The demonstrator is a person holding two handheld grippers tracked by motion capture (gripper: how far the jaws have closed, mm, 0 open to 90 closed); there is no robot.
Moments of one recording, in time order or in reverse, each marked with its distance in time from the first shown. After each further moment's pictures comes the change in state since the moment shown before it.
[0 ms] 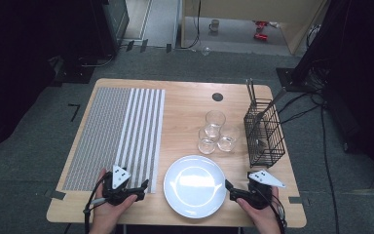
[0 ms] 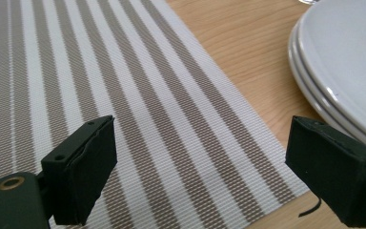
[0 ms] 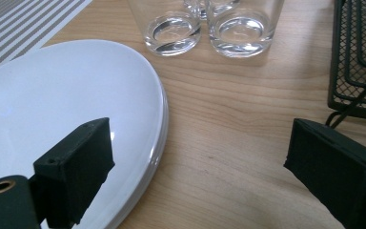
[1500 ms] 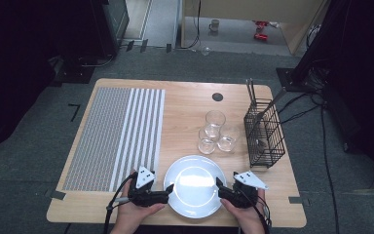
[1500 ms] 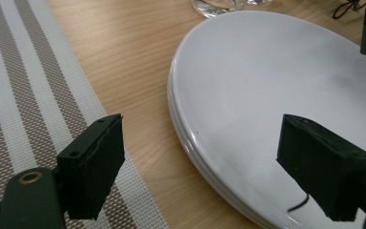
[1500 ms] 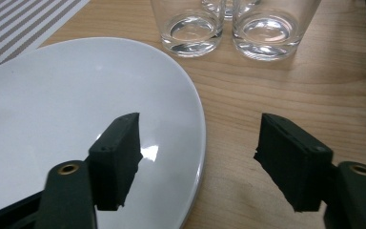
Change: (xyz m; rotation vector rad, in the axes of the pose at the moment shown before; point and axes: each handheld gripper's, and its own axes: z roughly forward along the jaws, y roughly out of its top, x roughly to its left) left arm -0.056 0.017 0.021 0.009 -0.199 -0.027; right arm 0.036 -0.002 0.016 -0.007 -0.062 -0.025
